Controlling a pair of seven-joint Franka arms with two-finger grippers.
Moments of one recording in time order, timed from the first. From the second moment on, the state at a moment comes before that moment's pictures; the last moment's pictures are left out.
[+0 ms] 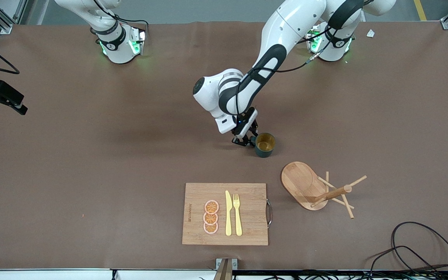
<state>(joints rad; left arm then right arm) -0.75 0.84 -0.23 -1.47 0.82 1.79 -2.29 -0.03 -0.05 -0.01 -1.60 0.01 1.70 0.02</state>
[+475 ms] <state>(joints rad) -0.75 0.84 -0.23 -1.36 0.81 1.79 -2.17 -0.04 -0.05 -0.01 -1.59 0.01 1.69 0.01</state>
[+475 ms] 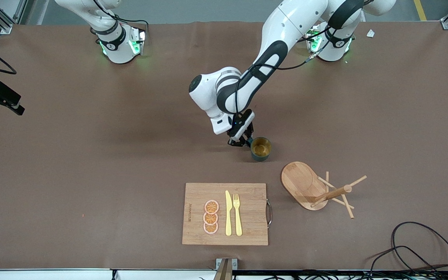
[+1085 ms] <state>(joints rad) -0.47 0.60 -0.24 -1.24 0.21 1.86 -1.66 -0.04 -0.05 -0.01 -1.59 0.01 1.69 0.01</state>
